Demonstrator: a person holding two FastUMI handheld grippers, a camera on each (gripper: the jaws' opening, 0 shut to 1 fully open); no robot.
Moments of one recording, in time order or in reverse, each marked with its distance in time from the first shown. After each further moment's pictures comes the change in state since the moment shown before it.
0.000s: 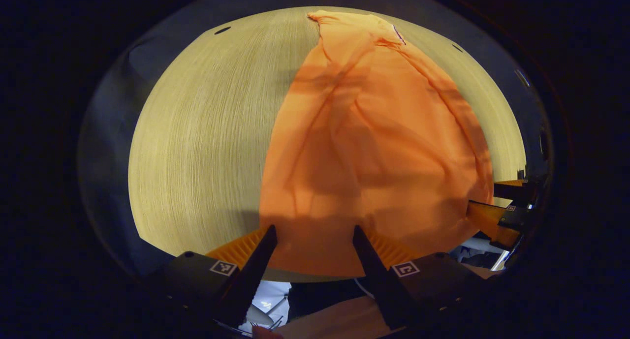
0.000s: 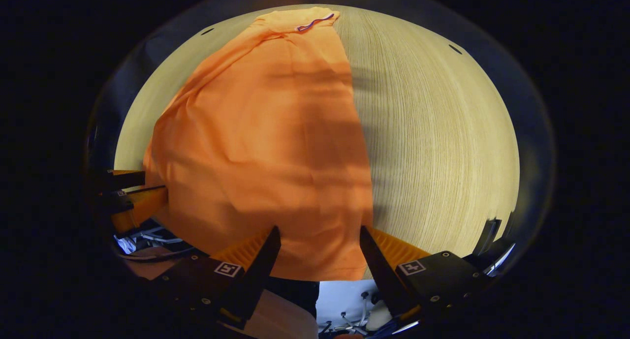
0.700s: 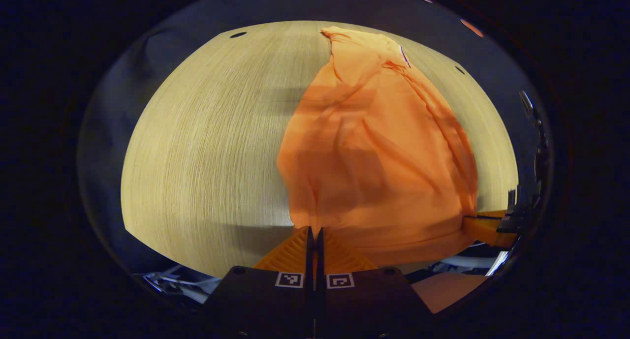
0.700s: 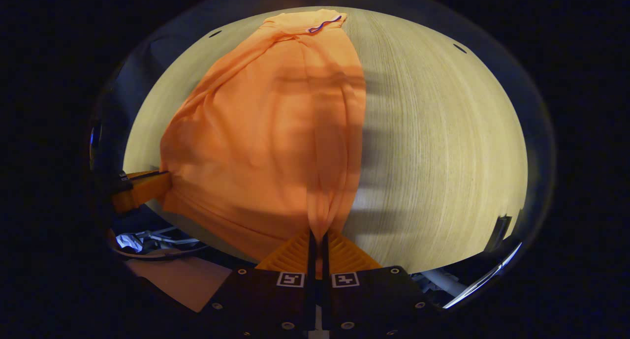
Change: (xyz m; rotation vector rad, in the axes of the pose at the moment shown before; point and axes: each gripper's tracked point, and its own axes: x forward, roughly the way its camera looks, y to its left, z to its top) left arm -0.001 -0.006 0.012 -0.073 -0.126 -0.085; right arm -0.004 0.022 -0.004 0.024 -0.045 0.100
